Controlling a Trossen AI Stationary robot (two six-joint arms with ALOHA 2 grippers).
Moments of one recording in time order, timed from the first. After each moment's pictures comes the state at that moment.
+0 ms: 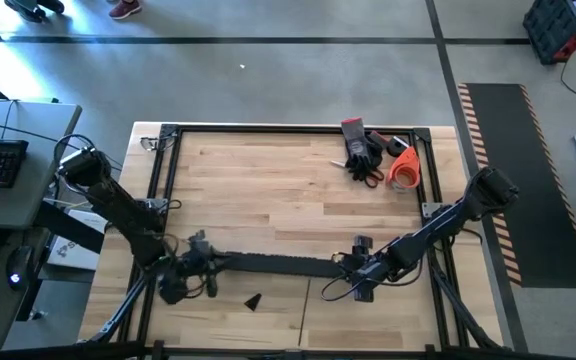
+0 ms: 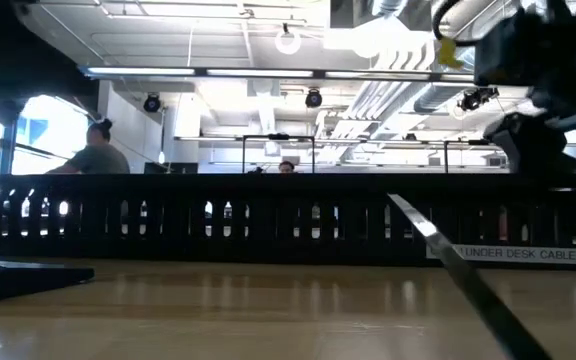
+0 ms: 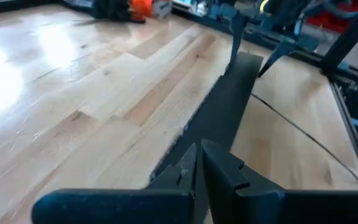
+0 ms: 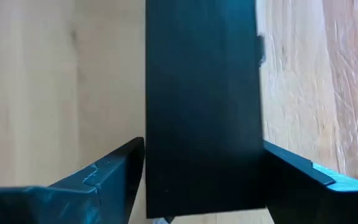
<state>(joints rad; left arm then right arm) -0.90 1.35 0.52 0.05 -1.07 -0.98 0.59 1.60 0.82 -0.42 0.24 0.60</state>
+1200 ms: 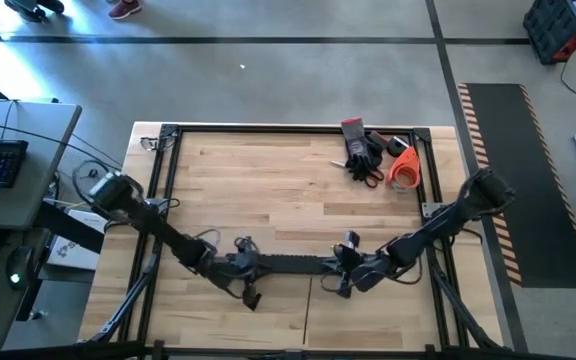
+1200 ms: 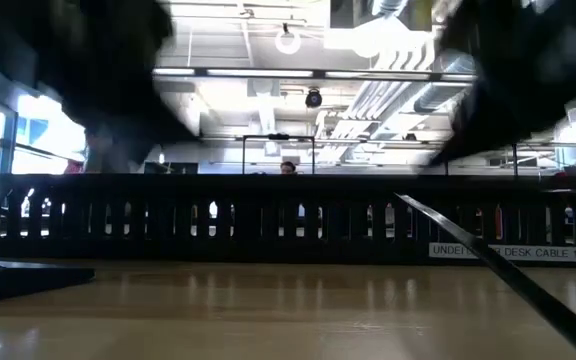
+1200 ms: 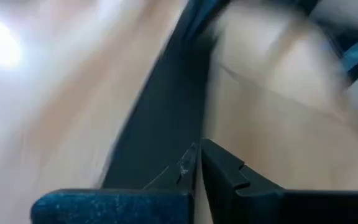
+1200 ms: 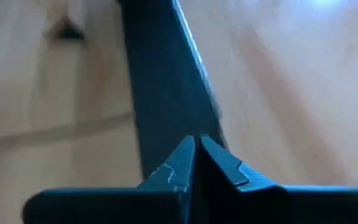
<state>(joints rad) -0.58 1.74 0.64 0.60 -0.58 -0.51 0.58 1.63 0.72 0.11 0.56 0.58</state>
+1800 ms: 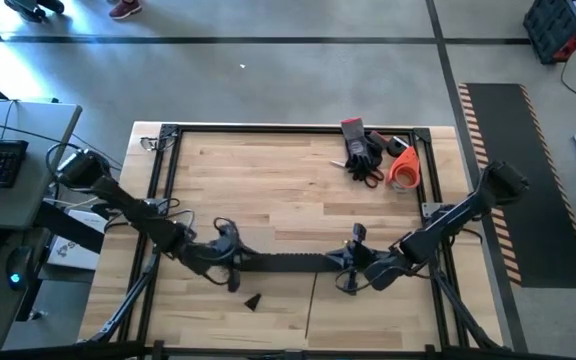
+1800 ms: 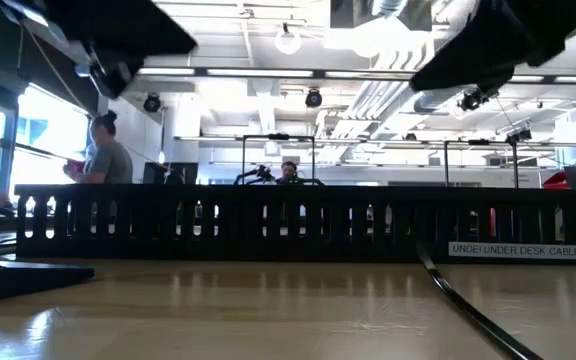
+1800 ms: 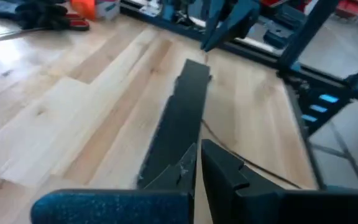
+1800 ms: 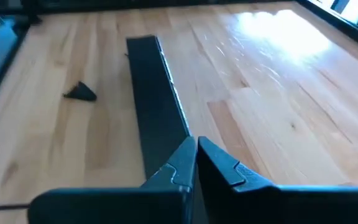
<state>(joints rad) -0.60 1.37 0.63 0.27 -0.62 -0.59 0.61 1.47 0.74 0.04 0.71 0.47</state>
